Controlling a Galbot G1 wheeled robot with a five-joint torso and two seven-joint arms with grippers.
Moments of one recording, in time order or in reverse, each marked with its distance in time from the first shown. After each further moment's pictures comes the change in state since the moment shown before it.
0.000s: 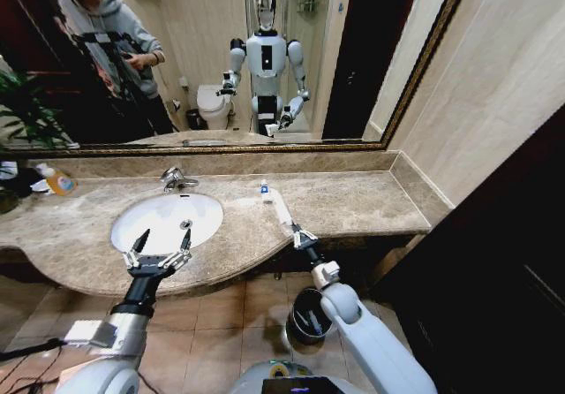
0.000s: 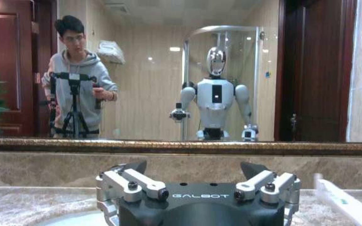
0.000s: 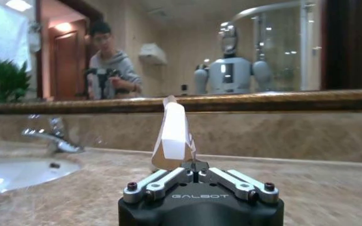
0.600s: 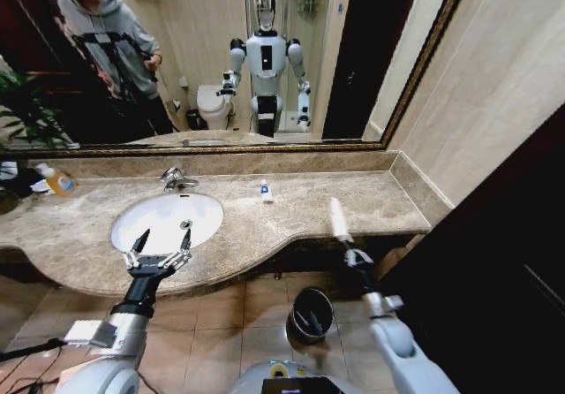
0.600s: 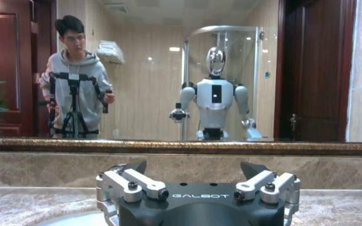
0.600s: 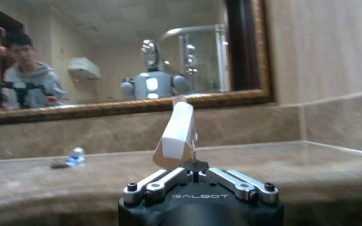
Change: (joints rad) left arm 0.000 0.000 0.000 0.000 0.000 0.000 0.000; right arm -0.280 -0.010 0.374 -0.102 0.201 0.311 -0.165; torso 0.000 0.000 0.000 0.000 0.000
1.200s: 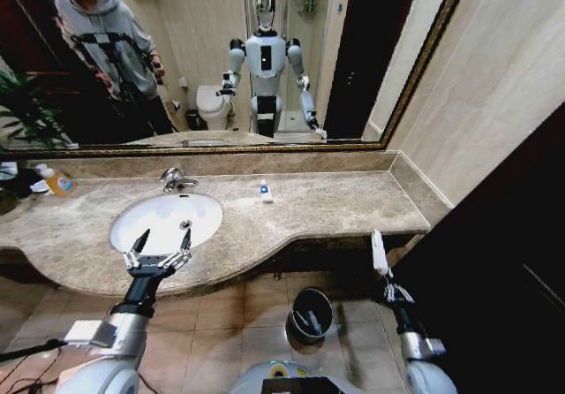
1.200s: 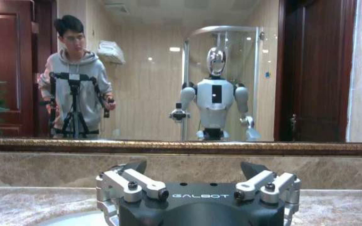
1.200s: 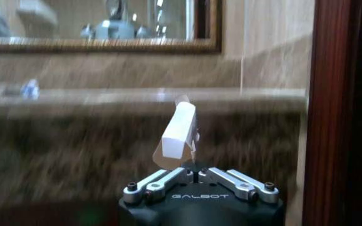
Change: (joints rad) left arm 0.000 0.000 0.000 0.000 0.000 0.000 0.000; right arm -0.139 0.025 0.076 -0.203 -0.009 0.102 -0.006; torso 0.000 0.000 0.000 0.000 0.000
